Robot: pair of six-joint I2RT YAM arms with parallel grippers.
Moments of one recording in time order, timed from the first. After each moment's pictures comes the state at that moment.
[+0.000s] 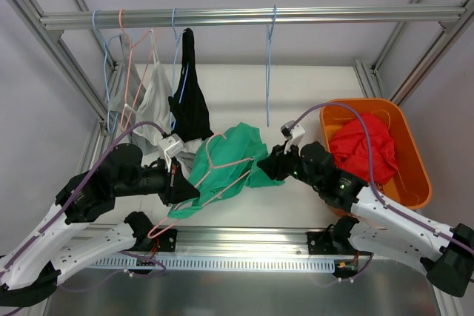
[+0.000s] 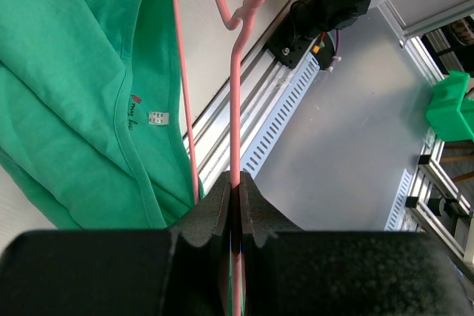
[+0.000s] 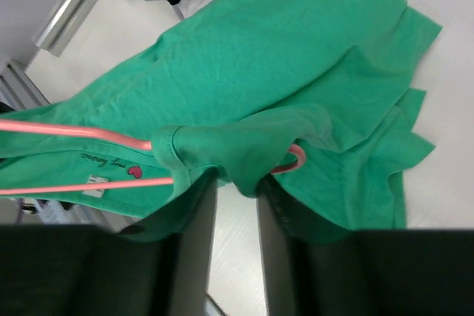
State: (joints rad) left arm -0.85 0.58 0.99 -0.90 0.36 -0.44; right arm 0.89 0.85 0.60 -0.11 0.01 0.42
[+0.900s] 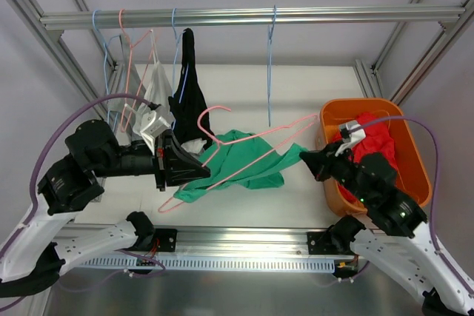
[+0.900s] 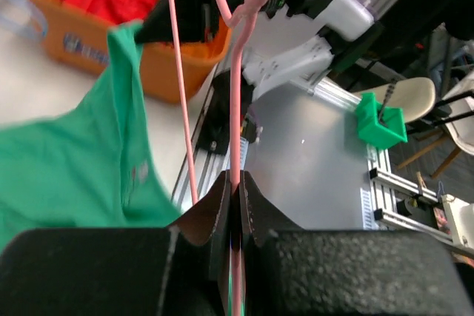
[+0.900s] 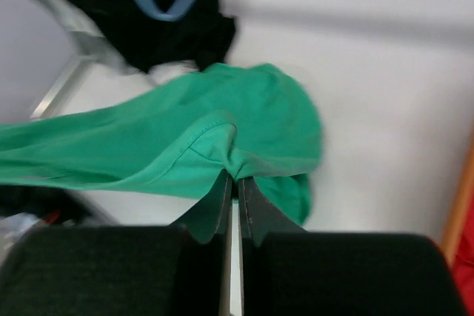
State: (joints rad) left arm -0.86 0.74 1.32 -0.72 0.54 -0.38; right arm 0.72 0.47 0.76 -0.53 0.15 0.37
